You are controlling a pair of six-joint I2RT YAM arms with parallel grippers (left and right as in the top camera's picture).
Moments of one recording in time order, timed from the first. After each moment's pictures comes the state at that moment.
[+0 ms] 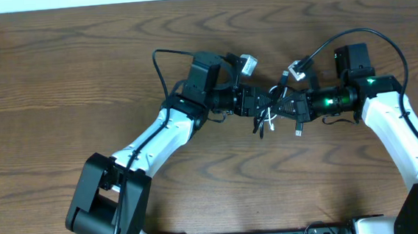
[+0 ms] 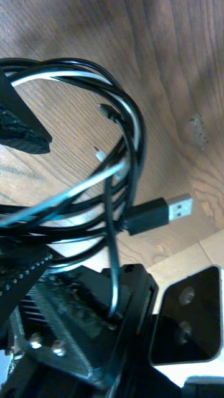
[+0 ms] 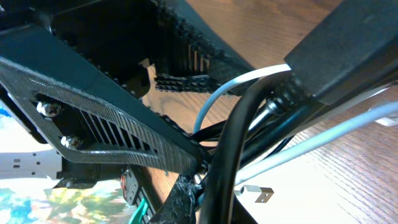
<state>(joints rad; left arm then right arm) -0.51 1.74 1.05 0.07 0.87 -0.47 0.08 1.52 1.05 -0.76 -0.95 -0.08</state>
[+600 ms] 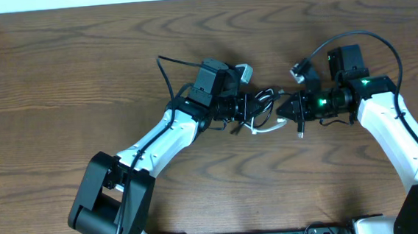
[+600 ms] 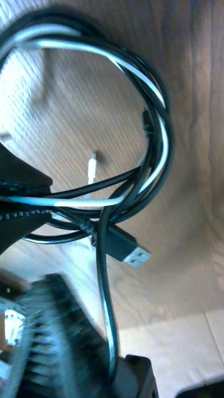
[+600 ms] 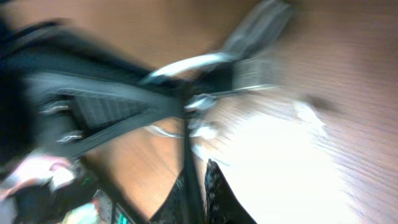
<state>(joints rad) -0.54 1.75 1.05 -0.12 0.65 -0.49 0.11 1.52 1.05 -0.79 -0.64 0.15</state>
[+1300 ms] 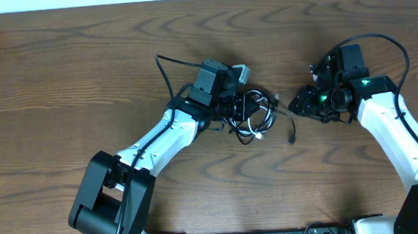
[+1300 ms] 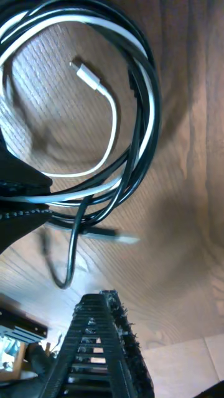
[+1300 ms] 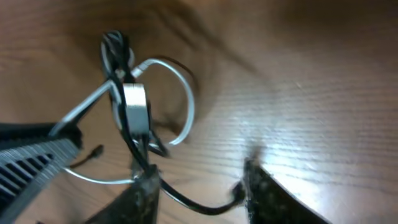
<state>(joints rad) -0.54 1.75 1.05 -0.15 0.59 -0.45 0.11 1.52 1.05 -0.79 -0.37 0.40</state>
